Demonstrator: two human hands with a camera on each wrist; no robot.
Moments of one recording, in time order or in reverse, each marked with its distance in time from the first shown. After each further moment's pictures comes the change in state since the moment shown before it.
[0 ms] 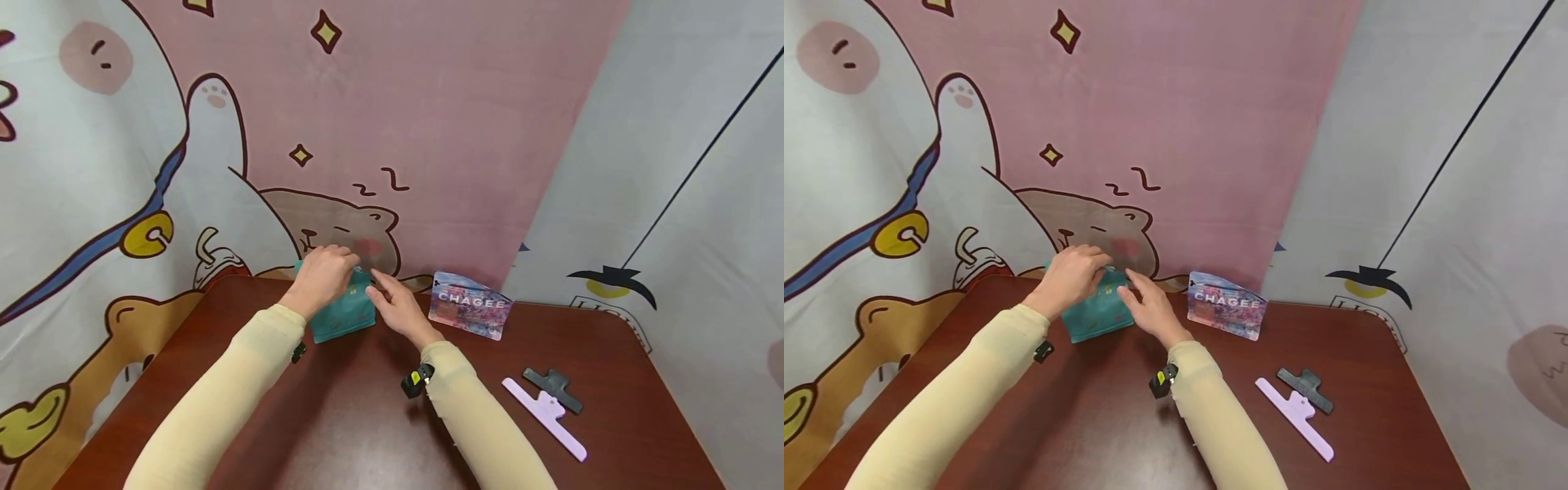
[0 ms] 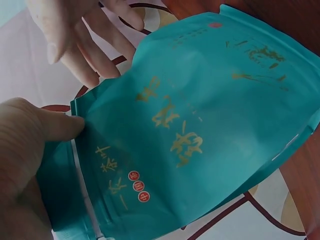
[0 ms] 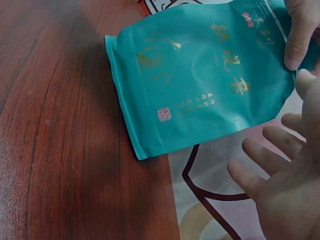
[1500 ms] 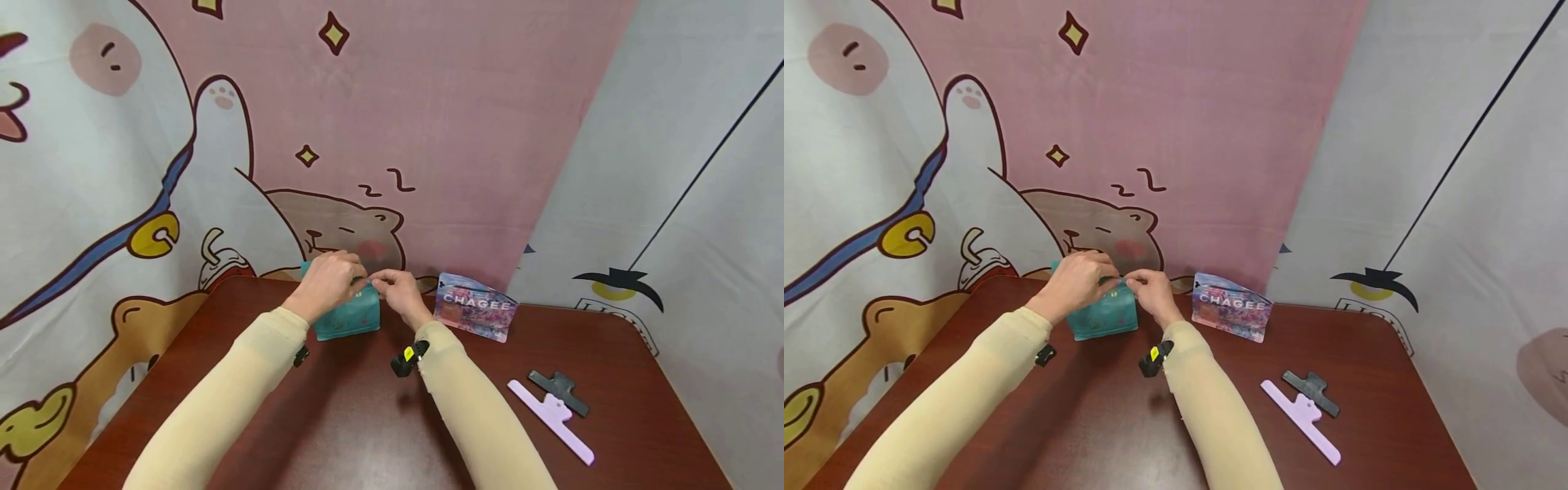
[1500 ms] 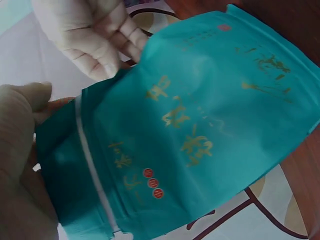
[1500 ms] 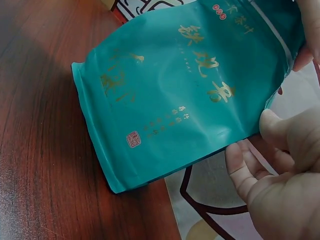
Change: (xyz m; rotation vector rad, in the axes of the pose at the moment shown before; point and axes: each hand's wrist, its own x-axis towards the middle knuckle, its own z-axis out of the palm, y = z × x) left_hand -0.005 0.000 0.001 -0.075 0.014 0.074; right_hand 0.035 -0.008 0.008 0.321 0.111 0.310
